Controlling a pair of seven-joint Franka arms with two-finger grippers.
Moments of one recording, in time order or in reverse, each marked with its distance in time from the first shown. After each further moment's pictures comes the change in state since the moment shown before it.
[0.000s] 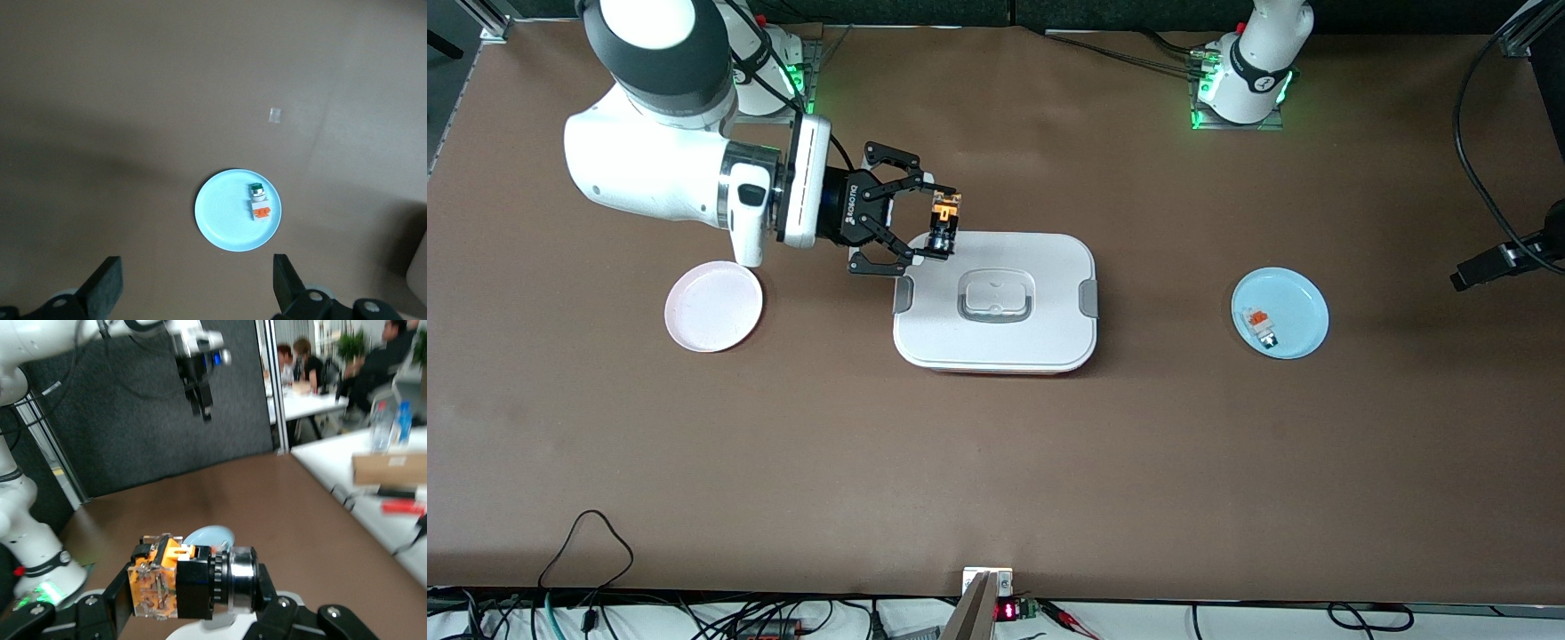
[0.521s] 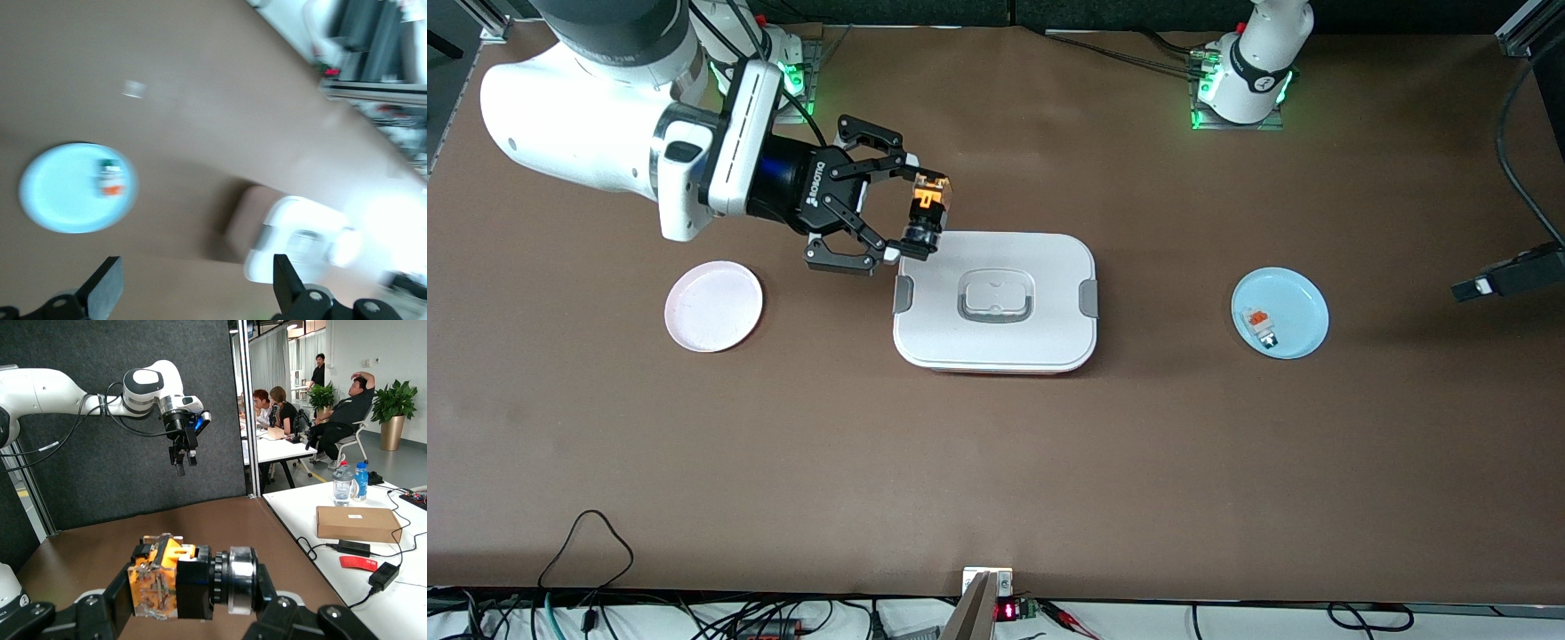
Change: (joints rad) left arm 0.107 0.069 0.088 0.026 -0.700 -0.036 0.071; right arm 0.000 0.020 -0.001 0.113 0.016 0.048 0.039
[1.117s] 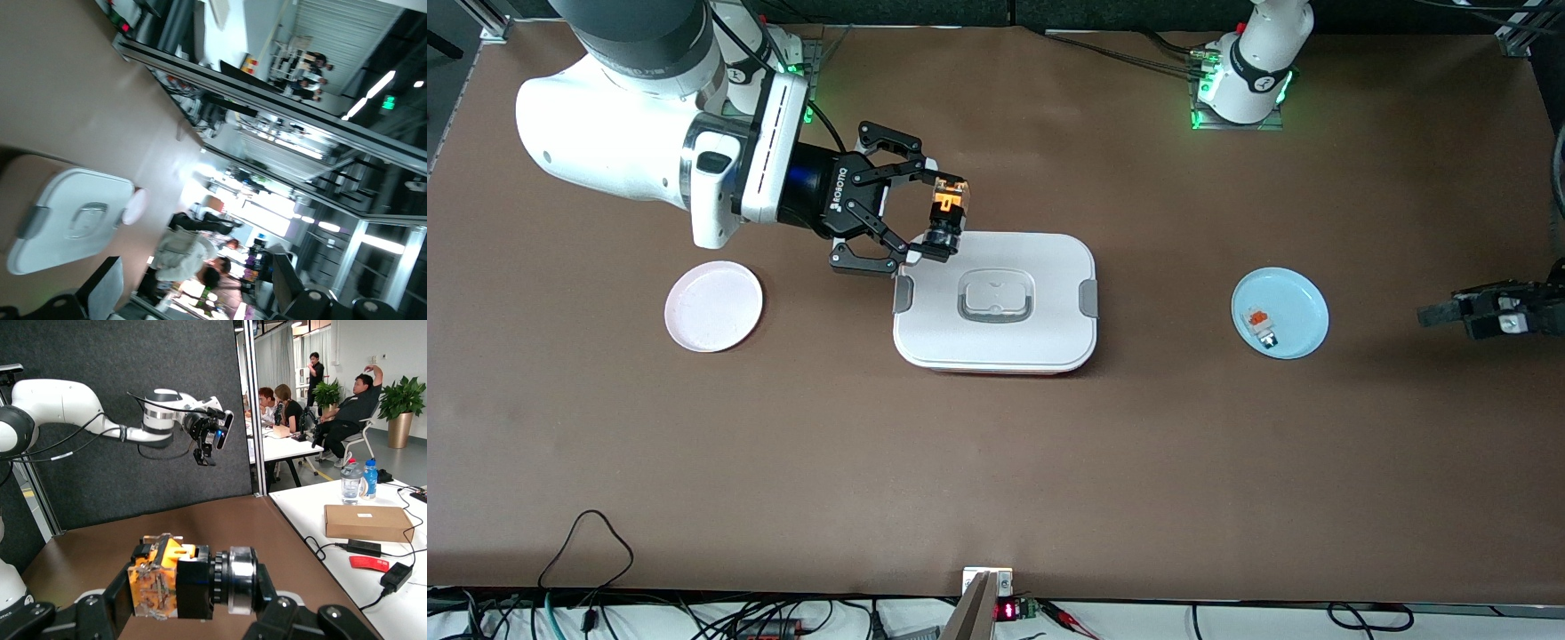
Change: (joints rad) left arm -0.010 0.115 0.009 -0.036 -0.707 -0.001 0.002; right arm 0.032 0.015 0.001 0.011 0.001 0.020 0.000
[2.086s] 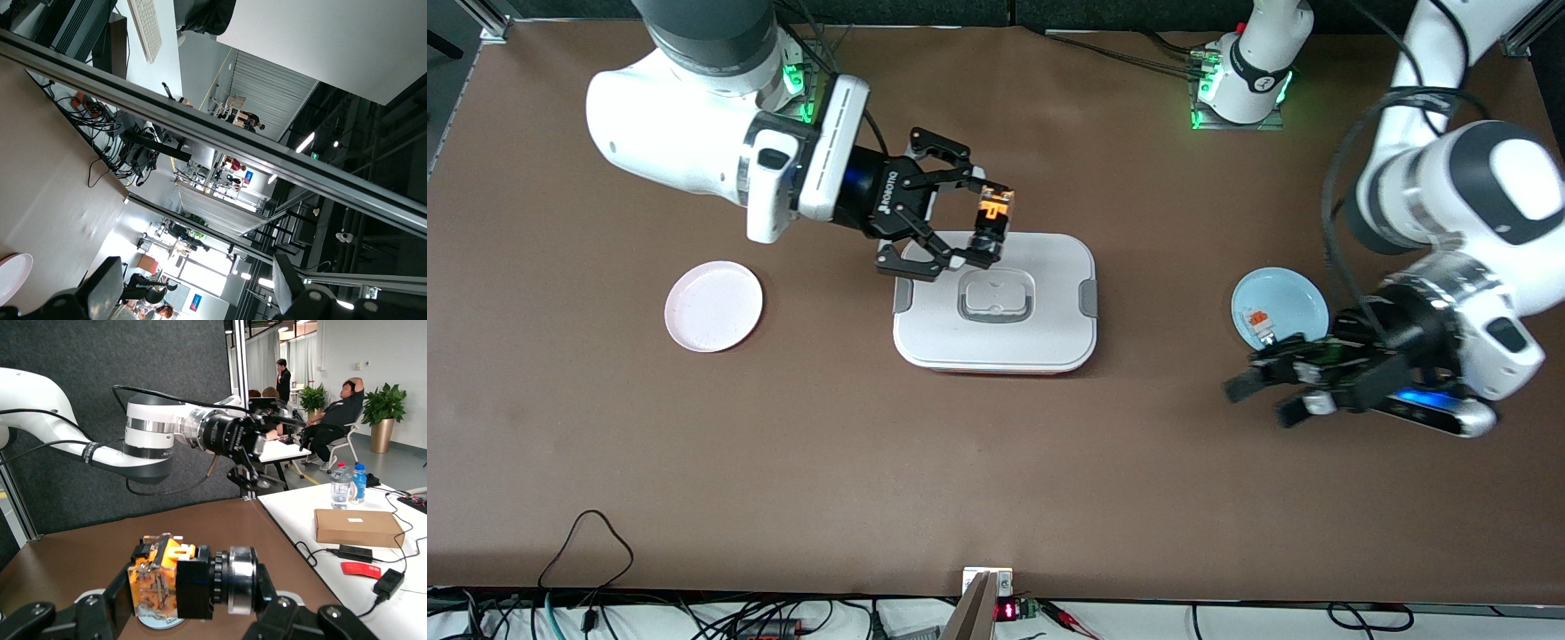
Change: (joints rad) left arm -0.305 0.004 -0.213 -0.006 -0.233 0.753 0.000; right arm 0.112 0.064 0.000 0.034 0.000 0.159 -0.021
